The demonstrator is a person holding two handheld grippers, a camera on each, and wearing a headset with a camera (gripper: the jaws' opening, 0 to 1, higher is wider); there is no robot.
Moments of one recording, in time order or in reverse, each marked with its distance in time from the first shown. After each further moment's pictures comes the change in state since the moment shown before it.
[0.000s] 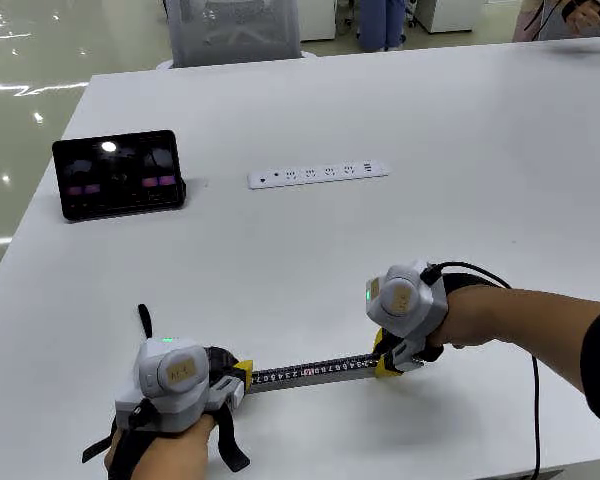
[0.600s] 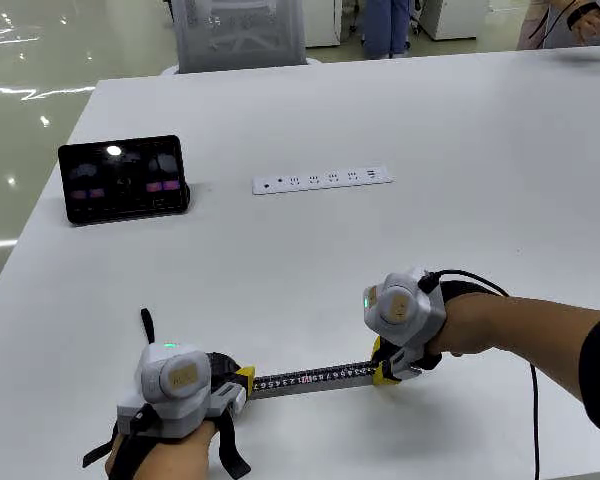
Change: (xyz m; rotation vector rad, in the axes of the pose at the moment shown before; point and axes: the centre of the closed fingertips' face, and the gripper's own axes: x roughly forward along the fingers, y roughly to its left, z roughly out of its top) left arm 0.000 0.000 0.000 0.001 0.004 -0.002; right arm 0.001 0.000 0.006 -0.012 -0.007 0.007
